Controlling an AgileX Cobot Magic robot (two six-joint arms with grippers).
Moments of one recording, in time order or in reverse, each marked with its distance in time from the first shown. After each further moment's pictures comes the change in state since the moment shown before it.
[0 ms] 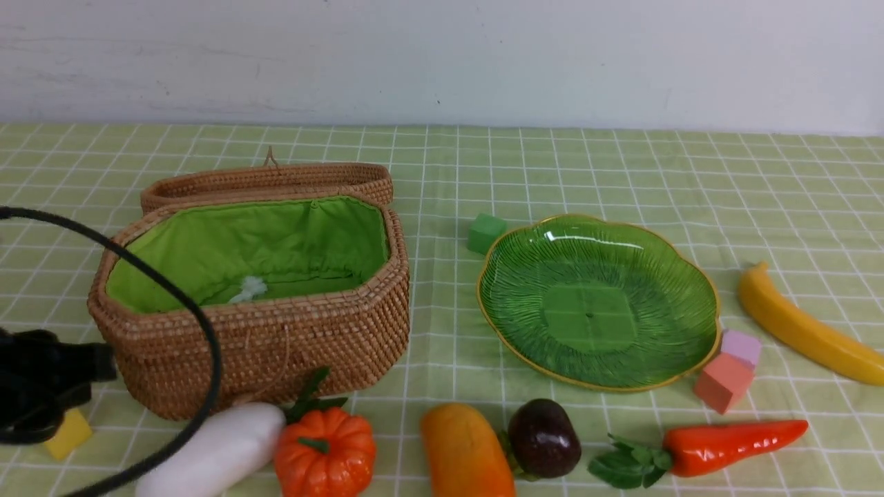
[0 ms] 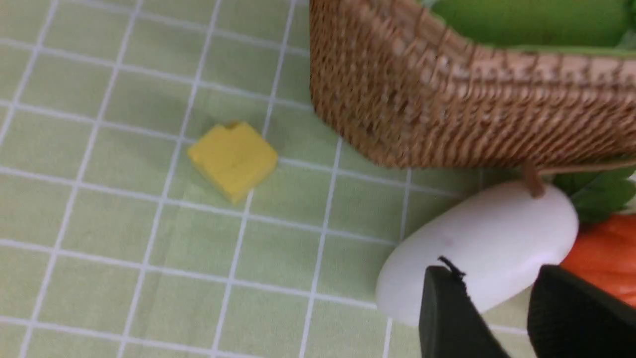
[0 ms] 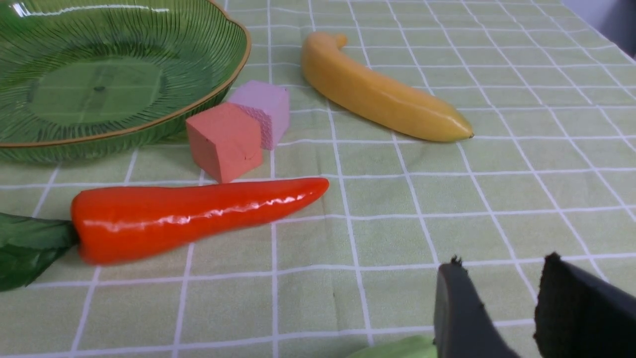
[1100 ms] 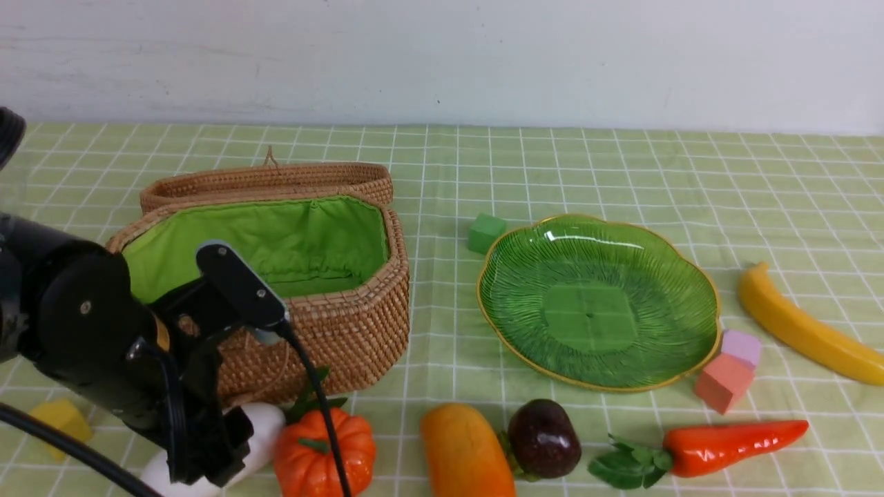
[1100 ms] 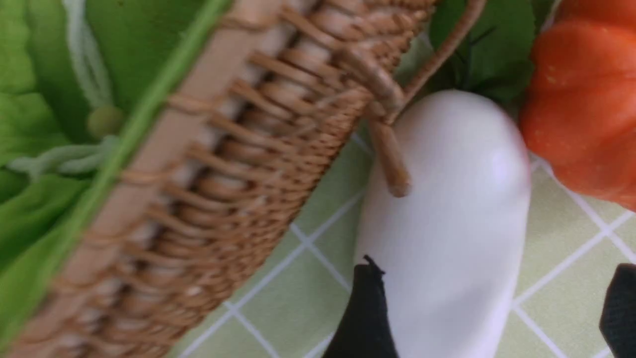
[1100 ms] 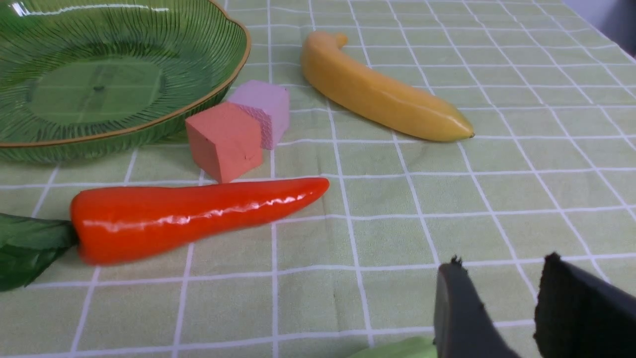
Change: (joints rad) right arm 0.000 0.000 0.000 0.000 0.000 0.000; left arm -0.245 0.391 -0.096 0.028 -0.049 0.738
